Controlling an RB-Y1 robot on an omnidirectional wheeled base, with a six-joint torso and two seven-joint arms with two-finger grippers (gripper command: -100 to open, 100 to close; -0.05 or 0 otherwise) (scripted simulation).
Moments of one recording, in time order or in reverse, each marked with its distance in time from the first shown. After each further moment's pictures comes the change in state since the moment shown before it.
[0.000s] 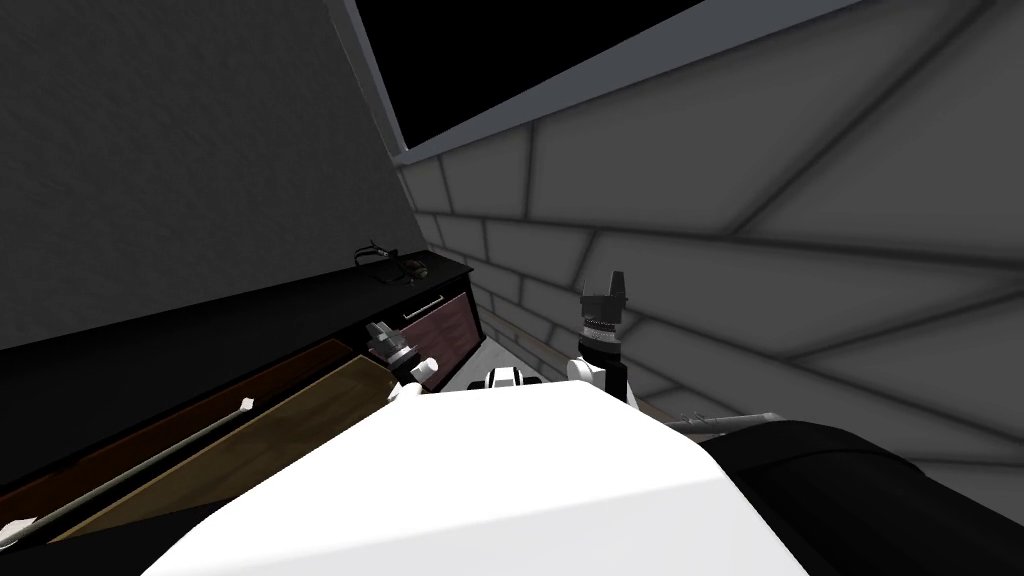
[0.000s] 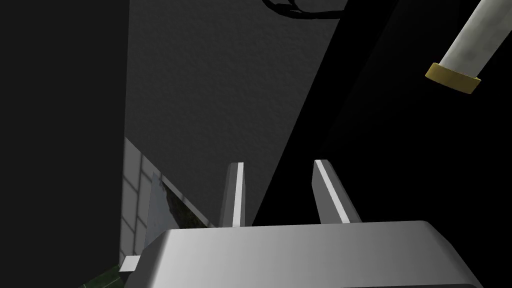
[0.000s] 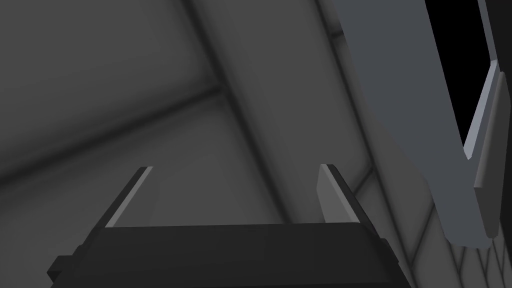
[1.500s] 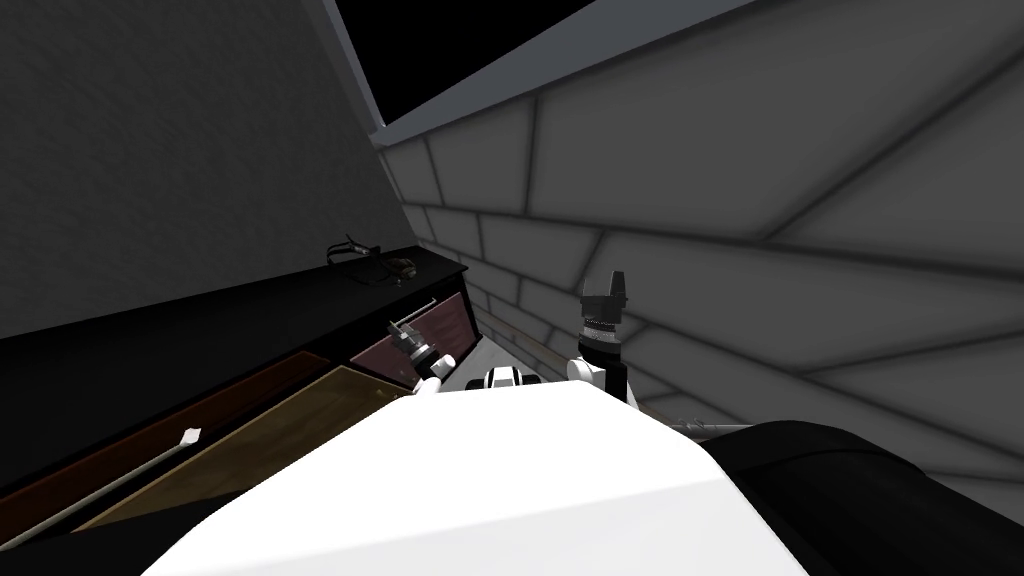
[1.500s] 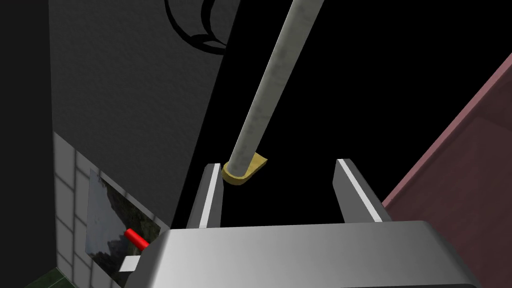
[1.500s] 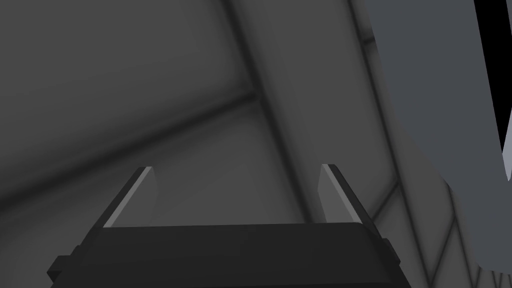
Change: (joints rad) left arm -0.060 -0.123 0.020 0.074 0.013 0.013 -0.010; right arm 0.000 0.000 0.000 0.000 0.000 0.000 0.000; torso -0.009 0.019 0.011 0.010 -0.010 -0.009
